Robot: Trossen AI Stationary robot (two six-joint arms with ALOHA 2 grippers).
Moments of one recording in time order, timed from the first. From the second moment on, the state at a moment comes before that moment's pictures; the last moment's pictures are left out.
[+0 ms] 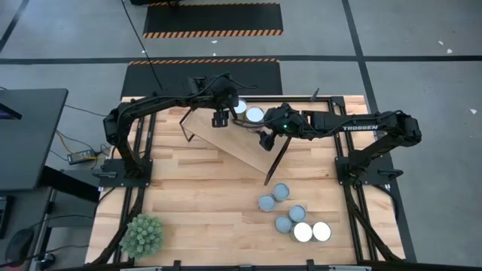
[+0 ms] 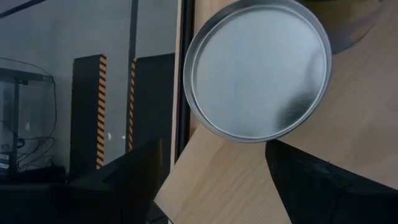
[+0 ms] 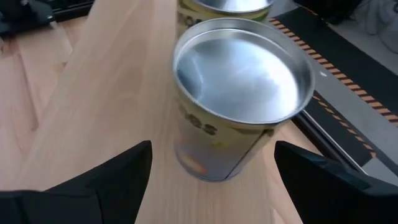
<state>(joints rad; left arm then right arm) 0.37 1.77 1.79 -0.99 -0.32 0.50 -0.14 1.39 1.12 -0.41 0.37 0.21</state>
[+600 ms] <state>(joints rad) 0.41 1.77 1.79 -0.92 -0.32 0.51 -0.15 1.39 1.12 -0.38 0.43 0.23</state>
